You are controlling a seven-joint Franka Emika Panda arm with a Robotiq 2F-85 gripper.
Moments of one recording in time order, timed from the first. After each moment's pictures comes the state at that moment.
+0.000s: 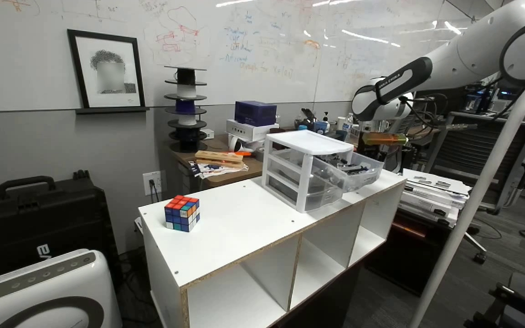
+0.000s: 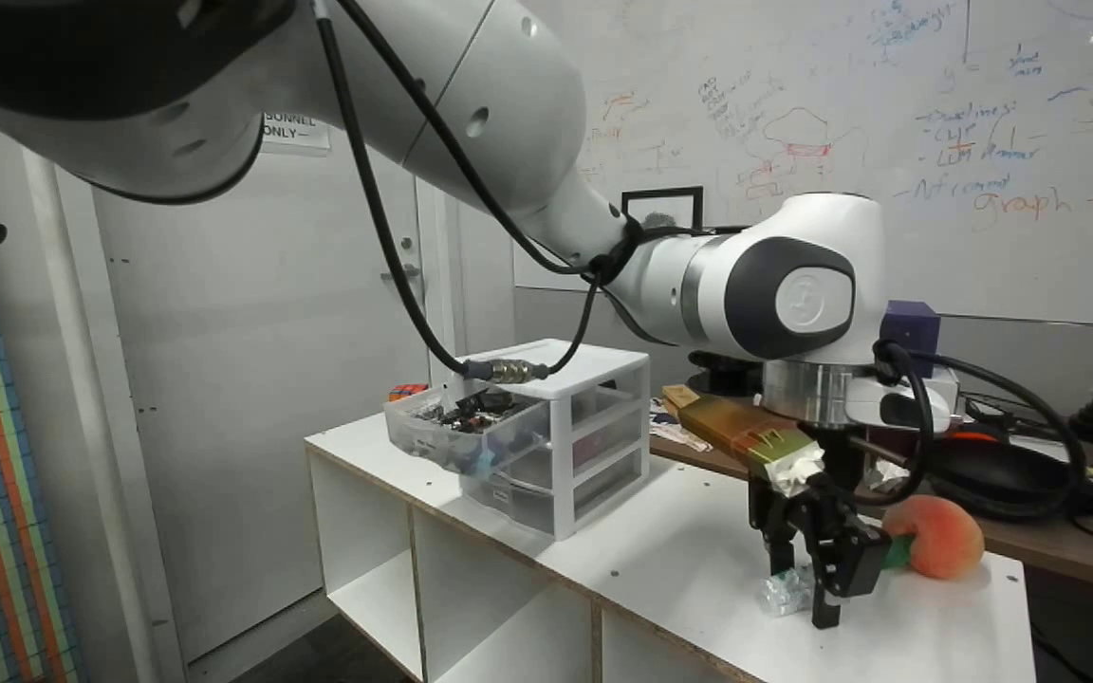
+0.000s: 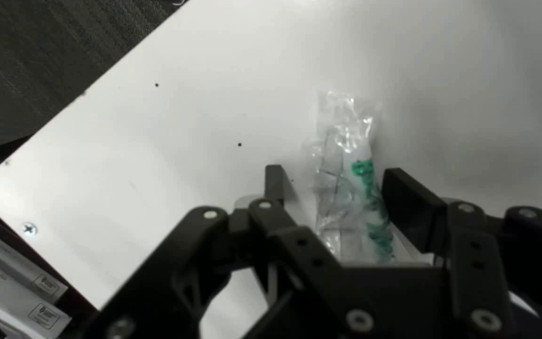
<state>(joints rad) -0.31 0.98 -0.20 -1.16 0.09 2.07 0.17</state>
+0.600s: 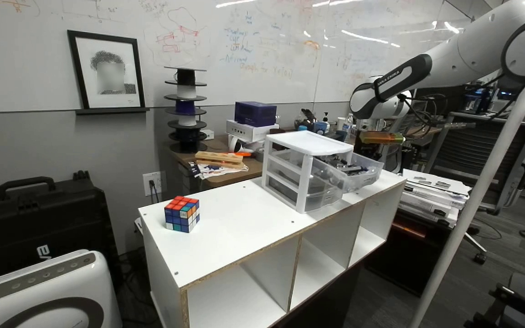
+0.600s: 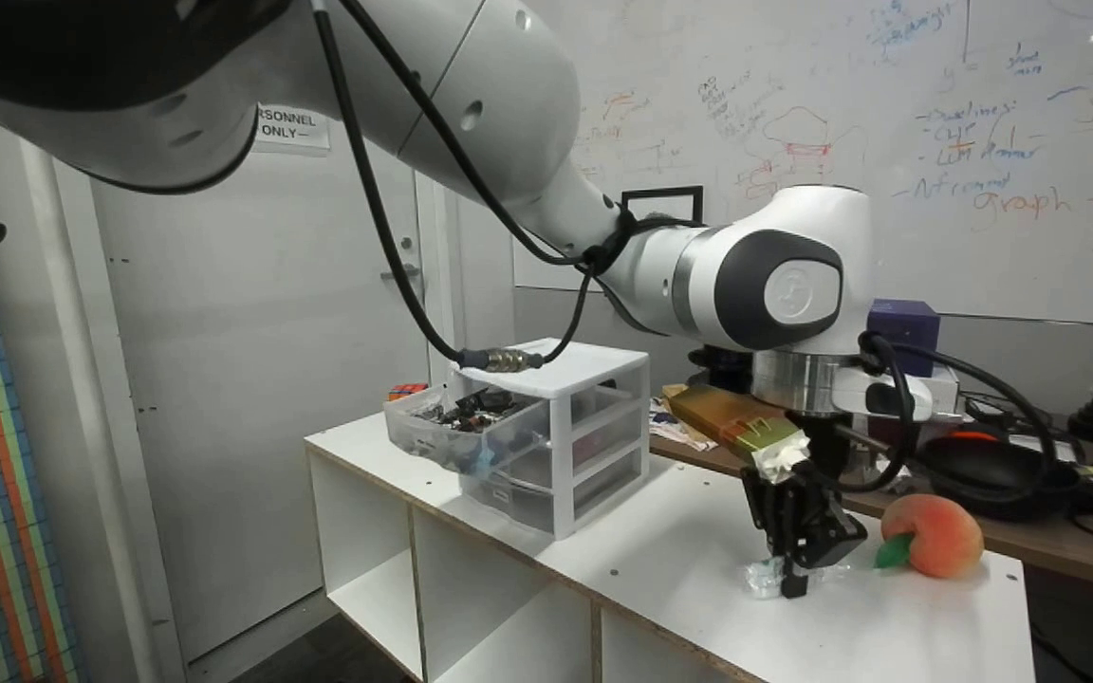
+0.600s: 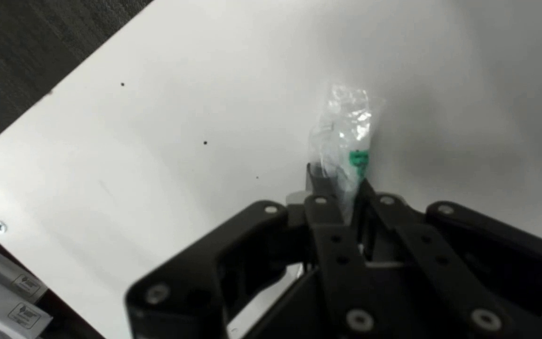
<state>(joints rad) -0.30 0.96 -0.18 -1.17 0.10 2.08 0.17</state>
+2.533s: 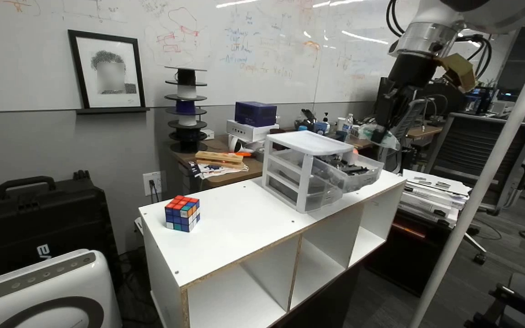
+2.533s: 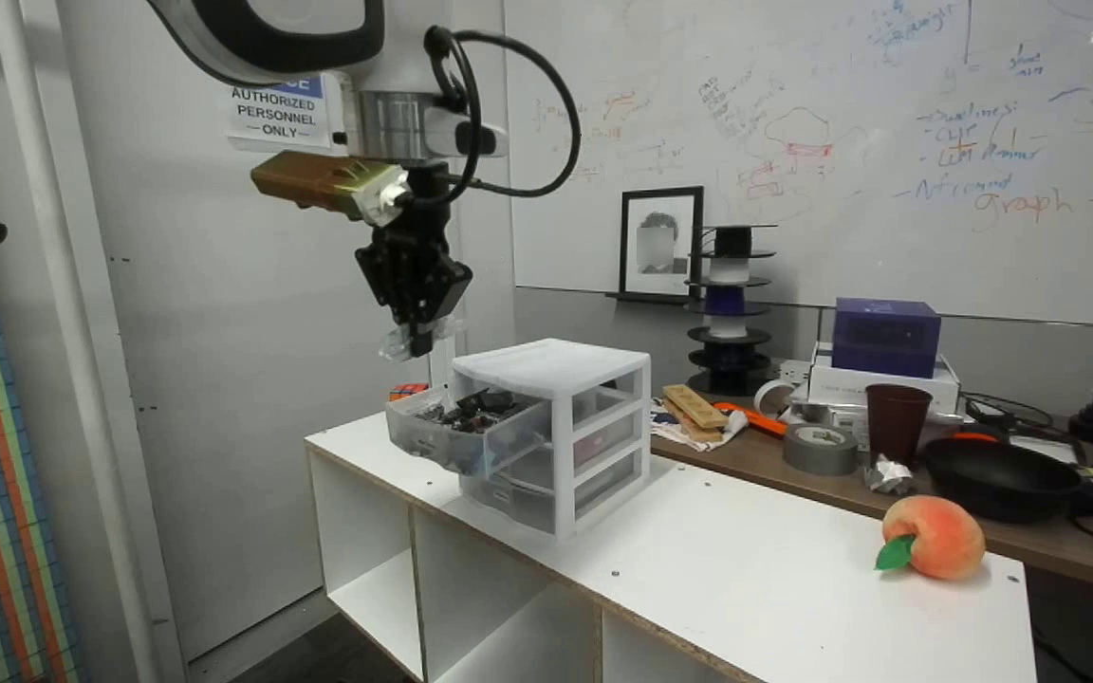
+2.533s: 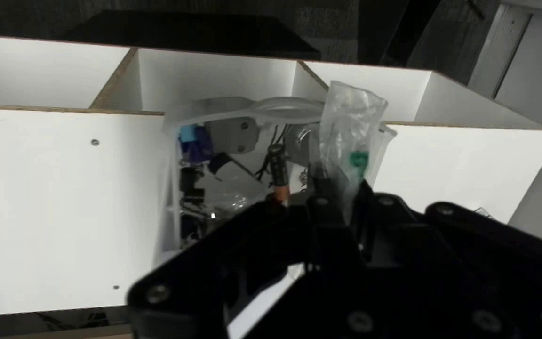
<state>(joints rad) -0.02 -0.17 -0.05 -2.34 0.20 2.28 -0.30</state>
